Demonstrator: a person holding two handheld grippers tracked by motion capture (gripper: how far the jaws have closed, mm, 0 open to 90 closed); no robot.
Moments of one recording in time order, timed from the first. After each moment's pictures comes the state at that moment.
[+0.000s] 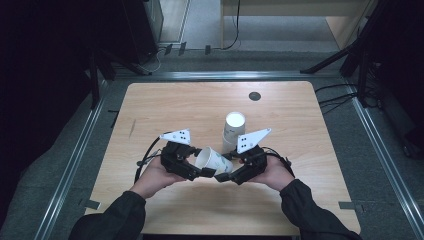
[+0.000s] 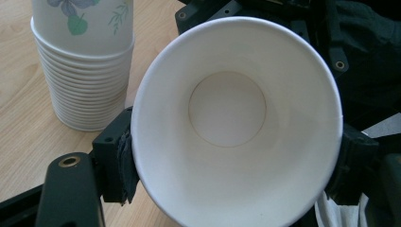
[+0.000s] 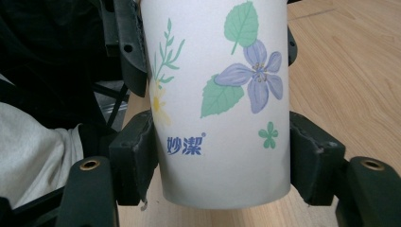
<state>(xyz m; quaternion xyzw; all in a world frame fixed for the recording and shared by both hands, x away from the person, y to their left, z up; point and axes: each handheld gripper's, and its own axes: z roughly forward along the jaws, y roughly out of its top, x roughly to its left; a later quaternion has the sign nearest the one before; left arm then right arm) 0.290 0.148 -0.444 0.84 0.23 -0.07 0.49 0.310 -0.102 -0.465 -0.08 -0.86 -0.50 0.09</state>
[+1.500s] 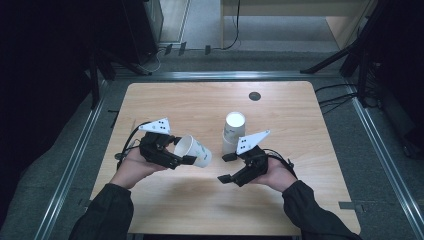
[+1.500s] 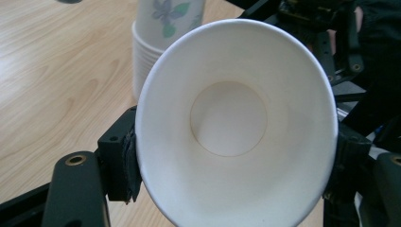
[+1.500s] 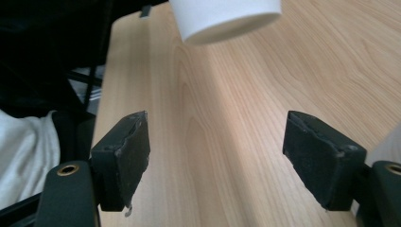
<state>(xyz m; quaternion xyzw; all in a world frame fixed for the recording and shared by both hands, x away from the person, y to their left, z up) 0.301 0.199 -0.420 0.85 0.27 0.00 0.45 0.310 -0.106 -0.476 -0.13 -0.88 -0.46 0.06</state>
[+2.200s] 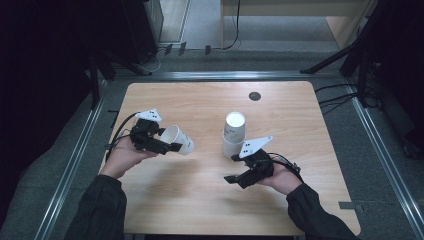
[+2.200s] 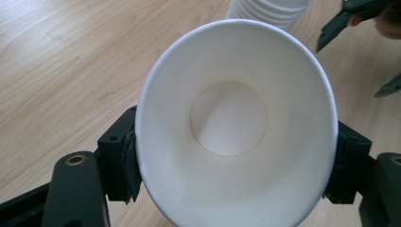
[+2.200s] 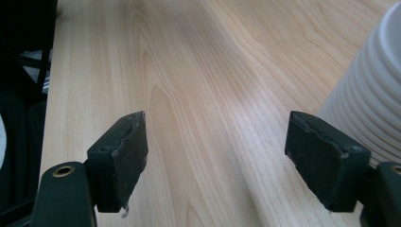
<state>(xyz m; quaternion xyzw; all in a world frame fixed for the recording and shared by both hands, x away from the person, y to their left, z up) 0.342 0.234 -0.436 0.86 0.34 0.04 0.38 0.306 -0.119 -0.486 -0.16 -0.89 -0.42 0.00</state>
